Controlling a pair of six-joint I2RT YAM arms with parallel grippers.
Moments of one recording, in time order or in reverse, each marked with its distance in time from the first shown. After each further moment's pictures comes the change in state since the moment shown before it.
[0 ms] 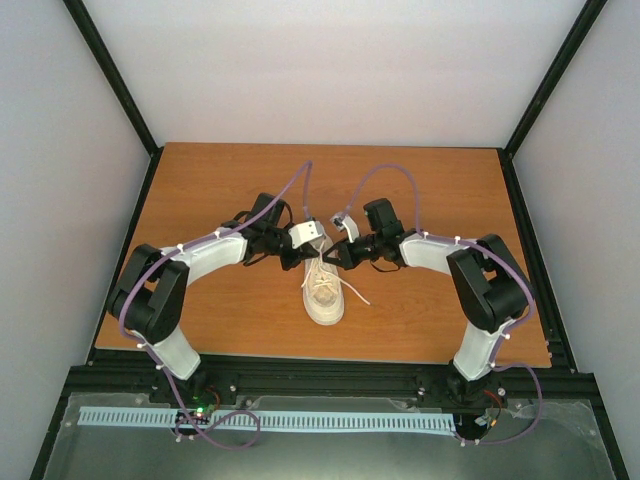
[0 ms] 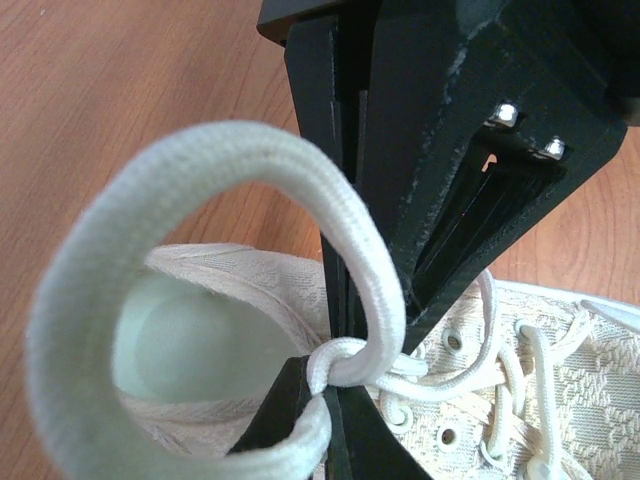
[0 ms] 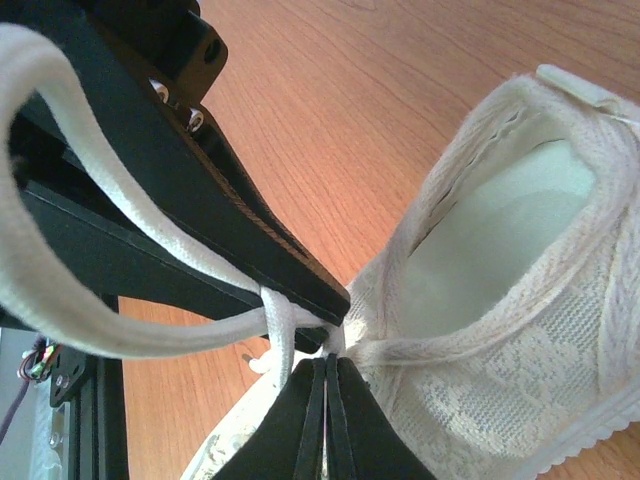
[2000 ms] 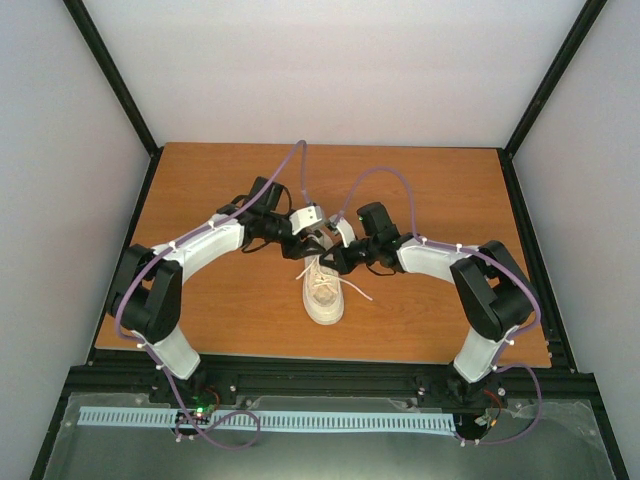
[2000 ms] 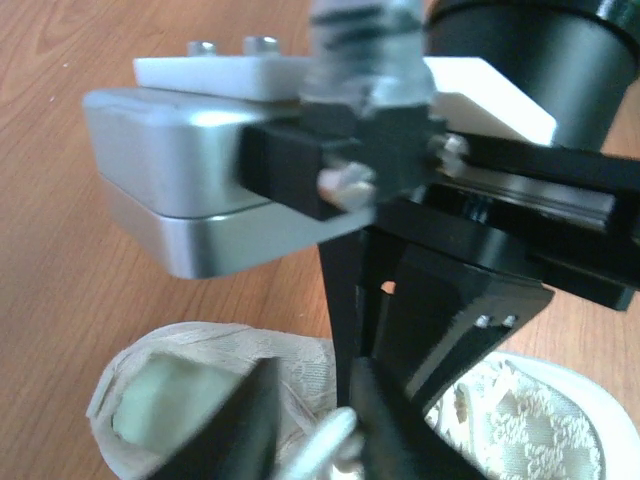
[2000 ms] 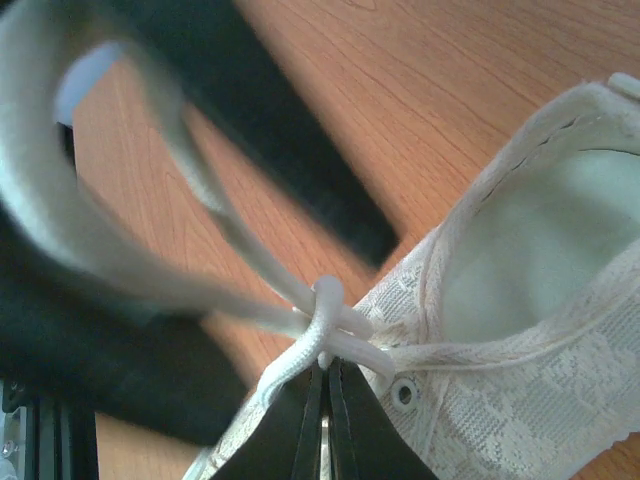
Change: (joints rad) left arm 0.011 0.000 0.153 -0.154 0.122 -0.008; right arm 0.063 -0.053 -0.020 -0.008 0.119 -0.025
